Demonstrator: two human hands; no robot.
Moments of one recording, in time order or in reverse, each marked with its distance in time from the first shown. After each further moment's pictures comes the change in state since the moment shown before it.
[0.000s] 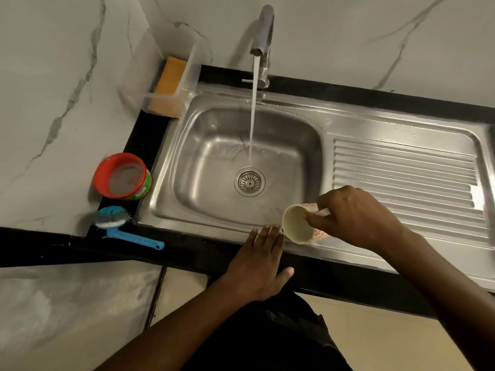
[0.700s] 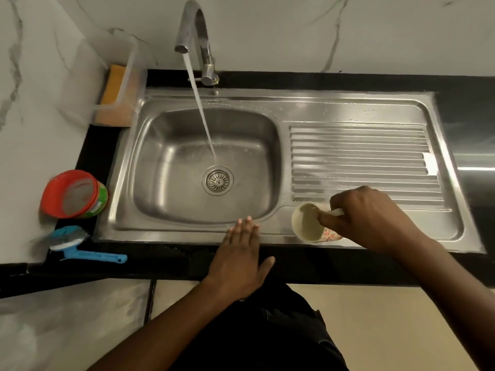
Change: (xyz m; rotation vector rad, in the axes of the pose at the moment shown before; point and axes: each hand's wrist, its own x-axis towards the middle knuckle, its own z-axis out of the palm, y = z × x) left_hand 0.016 0.039 0.005 0.093 0.028 -0.094; right_hand -0.085 0.070 -0.003 0.054 0.022 0.239
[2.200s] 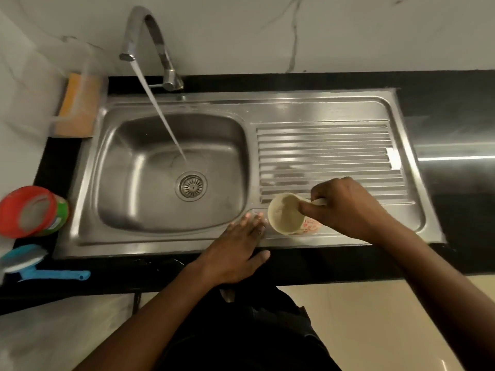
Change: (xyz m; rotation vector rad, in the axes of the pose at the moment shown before) left_hand 0.053 0.031 -0.016 -0.167 -0.051 0.301; right_hand -0.003 0.042 -0.012 0.251 0.060 0.059
